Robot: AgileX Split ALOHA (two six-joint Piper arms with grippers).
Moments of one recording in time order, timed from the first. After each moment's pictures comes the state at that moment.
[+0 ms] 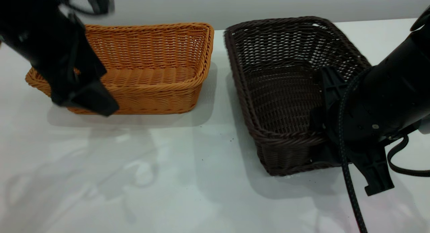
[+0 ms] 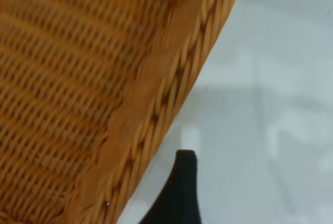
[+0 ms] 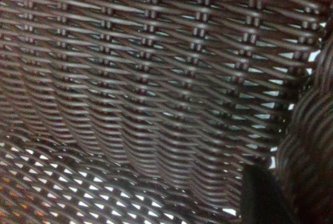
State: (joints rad) left arm -0.25 1.74 -0.91 -0.43 0.52 1.28; right arm 0.58 1.82 -0.62 1.56 -0.02 0.31
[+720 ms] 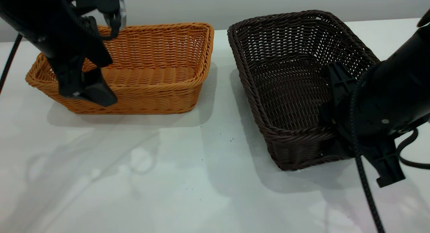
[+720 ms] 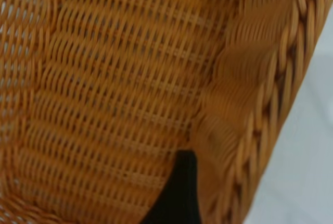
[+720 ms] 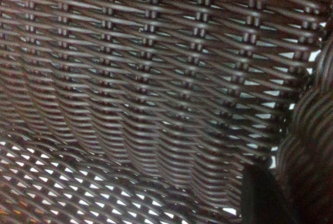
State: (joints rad) left arm -0.25 1.85 -1.01 -0.27 0.43 1.37; right arm 0.53 1.82 -0.62 1.53 -0.02 0.24
